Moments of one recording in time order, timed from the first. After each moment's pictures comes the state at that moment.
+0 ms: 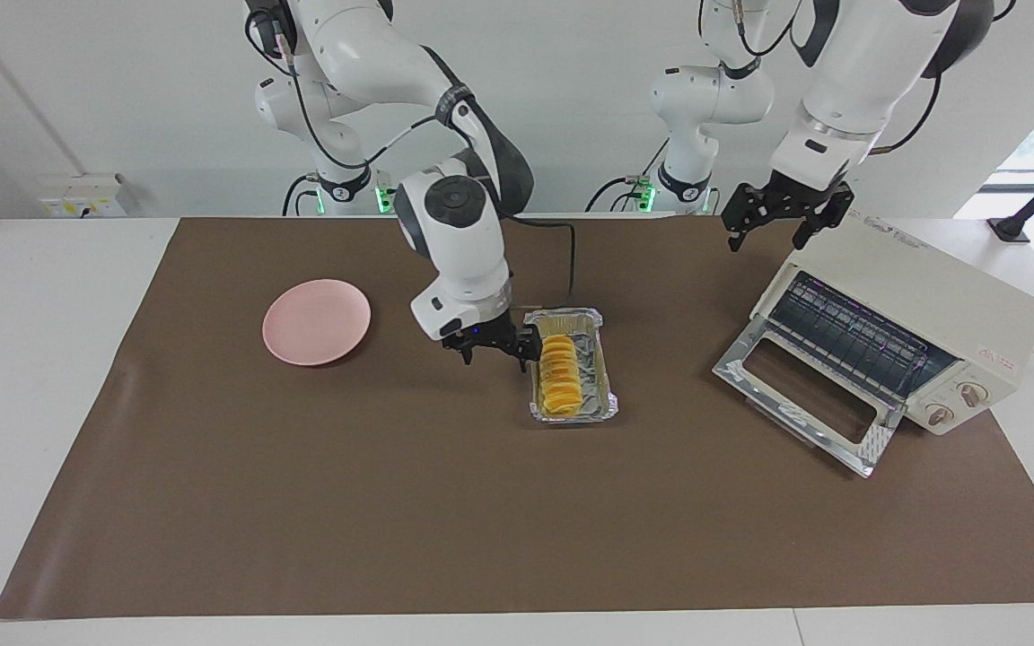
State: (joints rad) left arm -0.24 -0.05 -0.05 -1.69 -0.02 1.68 -0.24; right arm 0.43 0.38 0.00 -1.58 0.10 2.06 0.71
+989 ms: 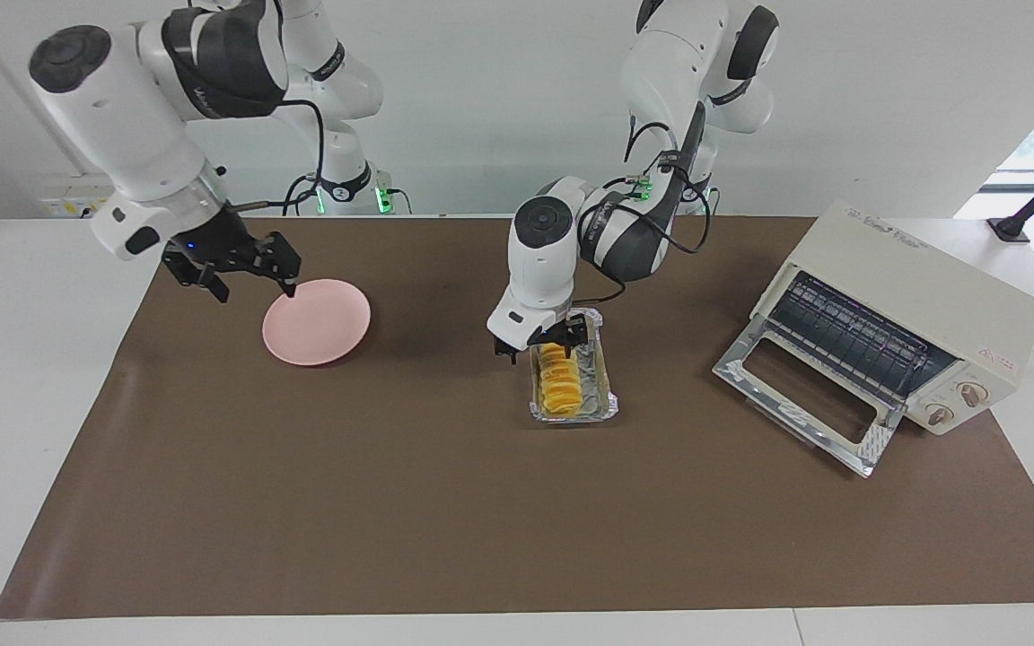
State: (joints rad) left arm -0.65 0.51 -0.05 -1.52 0.03 1.99 -0.74; right arm -0.03 0.07 0.00 -1.58 0.09 1.60 -0.07
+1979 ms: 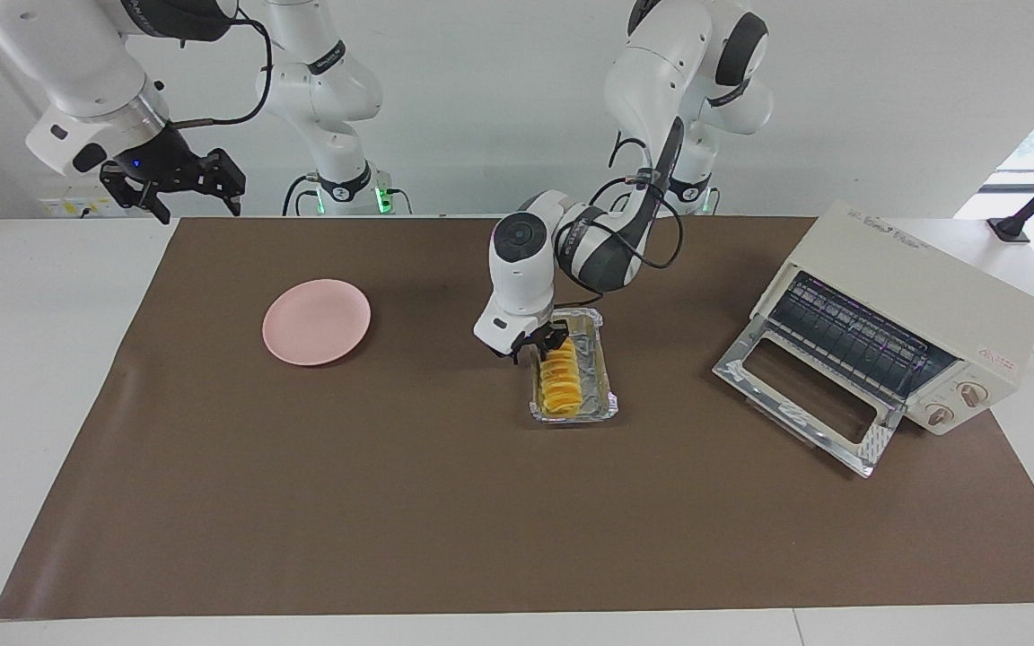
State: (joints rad) left arm -0.70 0.53 -0.05 -1.58 0.03 2.02 -0.79; right arm -0.09 -0.07 0.01 -1.70 -0.02 1.52 -0.20
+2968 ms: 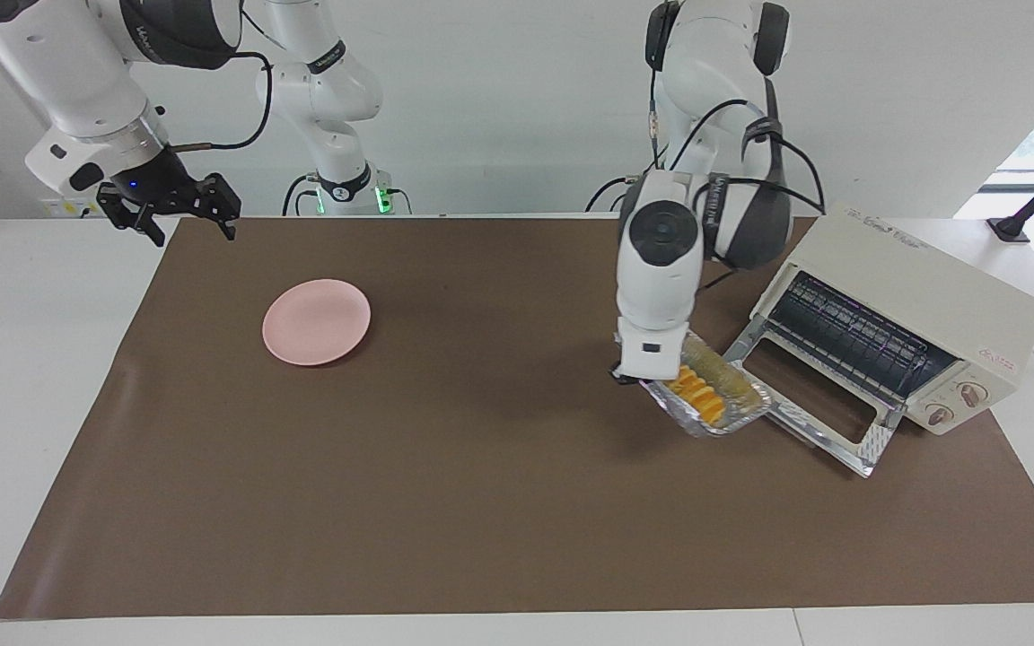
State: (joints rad) left arm -0.66 0.54 0.35 -1.28 -0.02 1.69 -0.92; right arm -0.10 -0.07 0.00 -1.70 -0.02 1.54 -0.20
